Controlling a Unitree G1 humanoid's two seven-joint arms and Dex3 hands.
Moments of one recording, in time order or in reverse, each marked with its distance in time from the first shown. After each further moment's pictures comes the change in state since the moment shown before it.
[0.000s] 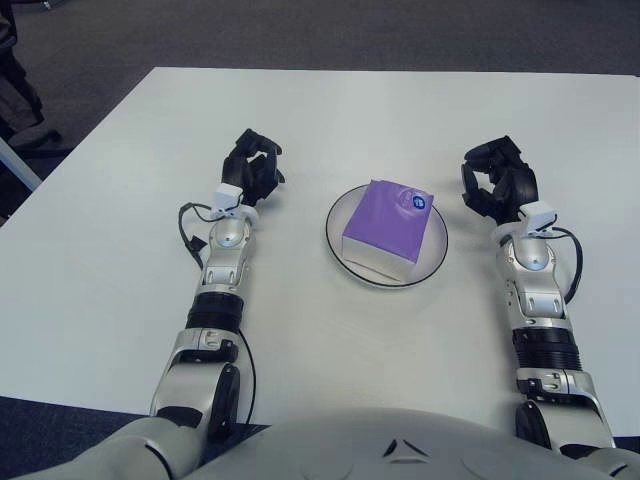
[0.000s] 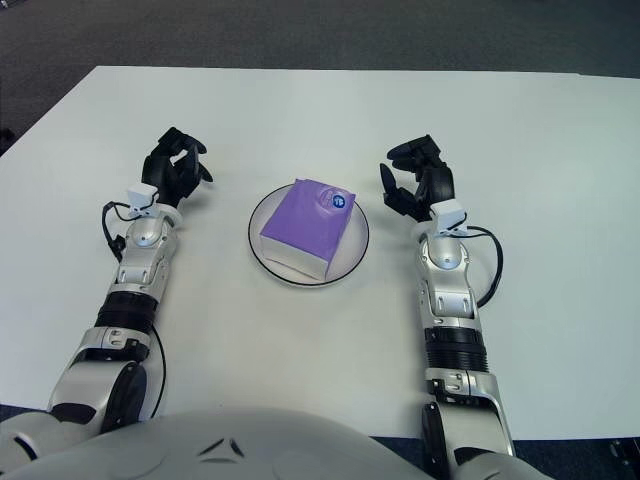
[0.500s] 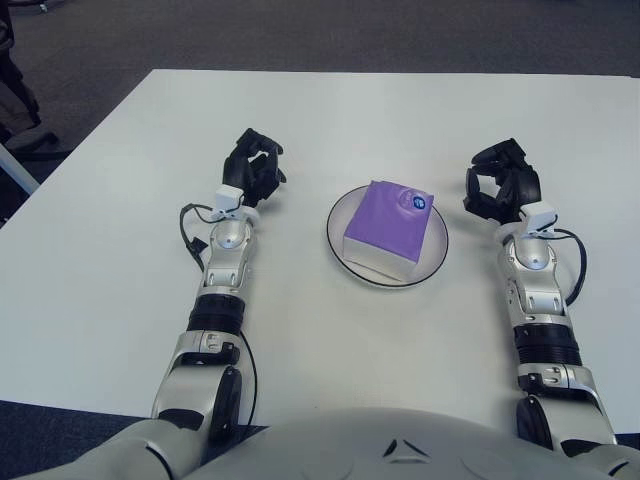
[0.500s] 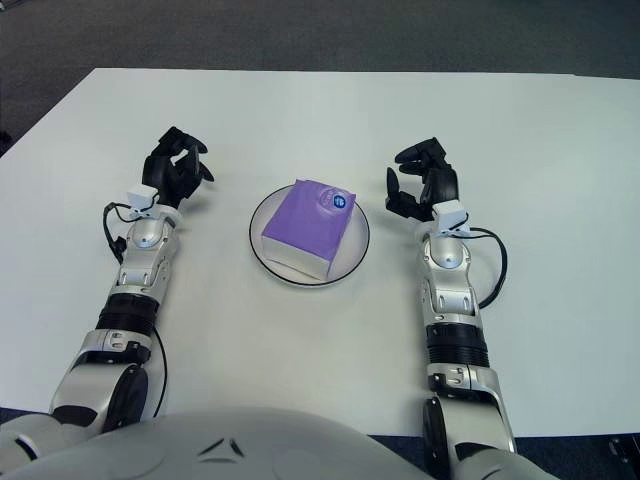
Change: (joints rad) left arm 0.013 -0.006 -0.001 -0.018 0.000 -0.008 -0.002; right arm -0.021 -0.002 -0.016 0.067 -0.004 -0.058 -0.034
